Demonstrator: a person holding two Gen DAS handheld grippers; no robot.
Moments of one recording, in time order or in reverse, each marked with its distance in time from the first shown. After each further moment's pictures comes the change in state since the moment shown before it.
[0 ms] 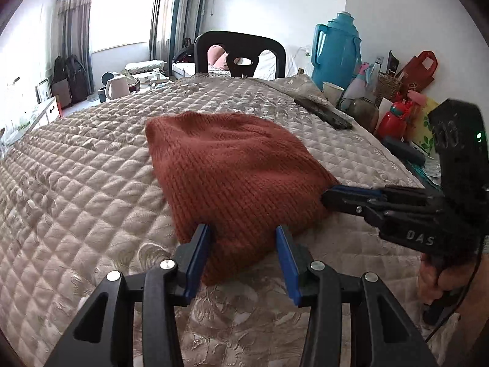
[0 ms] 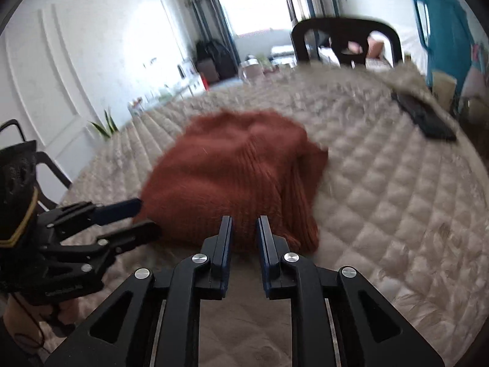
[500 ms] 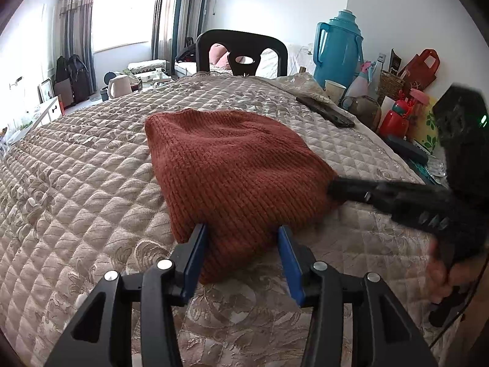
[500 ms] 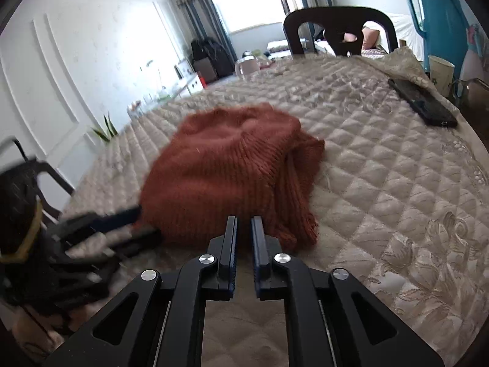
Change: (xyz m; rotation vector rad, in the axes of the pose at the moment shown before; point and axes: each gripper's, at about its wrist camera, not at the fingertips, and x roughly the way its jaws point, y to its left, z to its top) left arm 0.003 -0.005 -0.003 -0.003 0.007 0.014; right arm -0.010 -0.004 0.001 0.060 -0.020 0.039
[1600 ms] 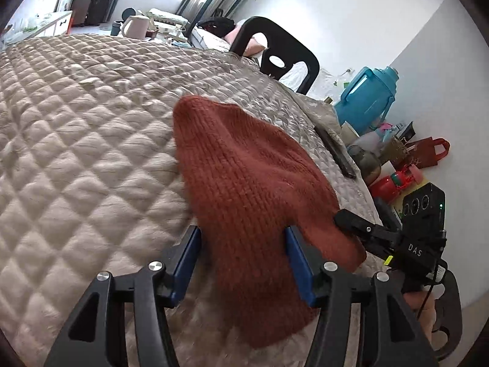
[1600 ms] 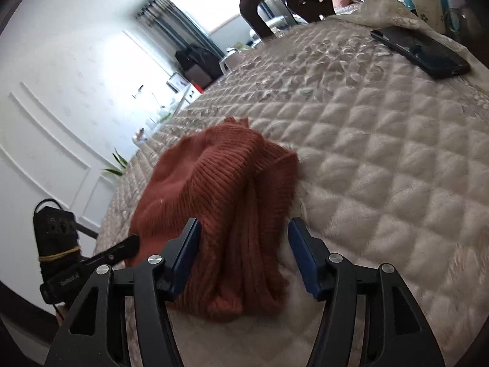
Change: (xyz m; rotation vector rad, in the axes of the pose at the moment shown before) left arm 0.046 0.081 0.026 -0.373 0.067 -0.233; right arm 0.041 -0.064 0.033 0.272 0.061 0.138
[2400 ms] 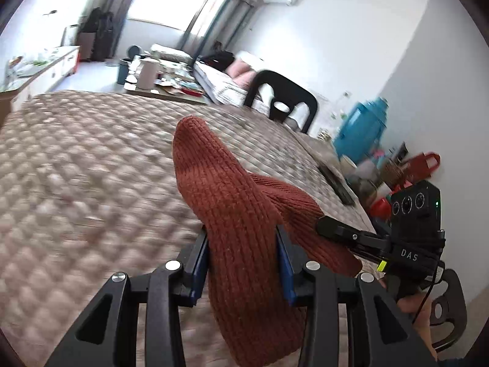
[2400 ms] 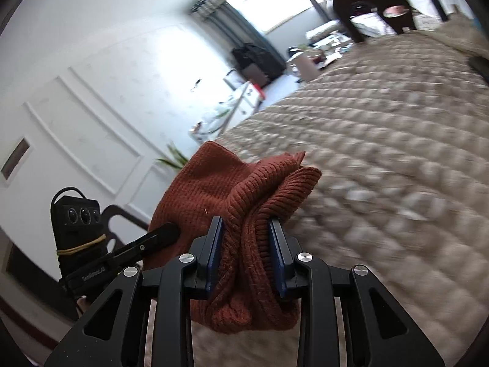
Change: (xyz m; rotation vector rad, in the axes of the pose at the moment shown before) left arm -0.122 0.043 0.030 0.053 -0.162 0.058; right arm 0.029 0.126 -0.002 -0.112 0.000 0.255
